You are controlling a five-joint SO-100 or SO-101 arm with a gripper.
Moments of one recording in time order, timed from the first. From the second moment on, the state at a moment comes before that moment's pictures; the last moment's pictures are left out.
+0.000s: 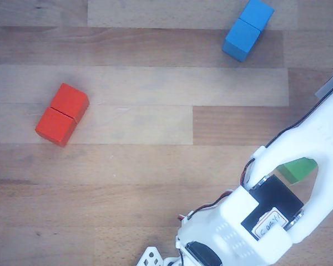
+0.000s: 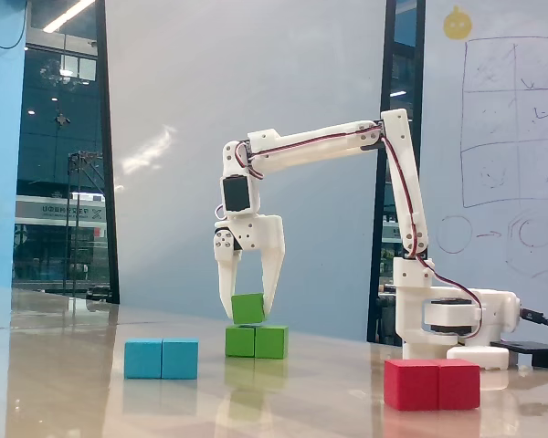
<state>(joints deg) 43.6 80.3 91.2 87.4 -0.9</state>
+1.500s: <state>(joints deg) 43.8 79.5 91.7 87.9 -13.4</state>
